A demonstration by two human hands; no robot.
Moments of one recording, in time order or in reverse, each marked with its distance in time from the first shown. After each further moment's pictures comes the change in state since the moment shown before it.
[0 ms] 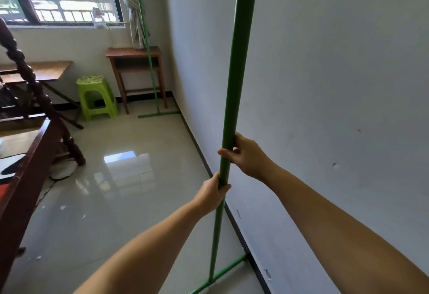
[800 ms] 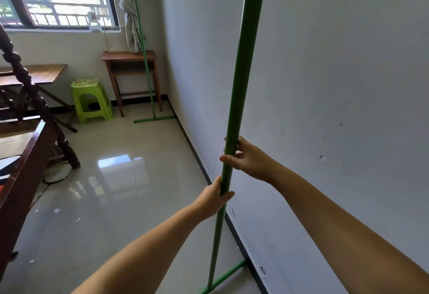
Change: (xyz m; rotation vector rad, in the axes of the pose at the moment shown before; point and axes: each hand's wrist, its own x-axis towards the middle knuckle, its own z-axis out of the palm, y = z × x) left_hand -0.031 0.000 0.017 0.053 -0.116 0.030; right_hand -0.045 -0.012 -0.011 -0.010 -0.137 0.115
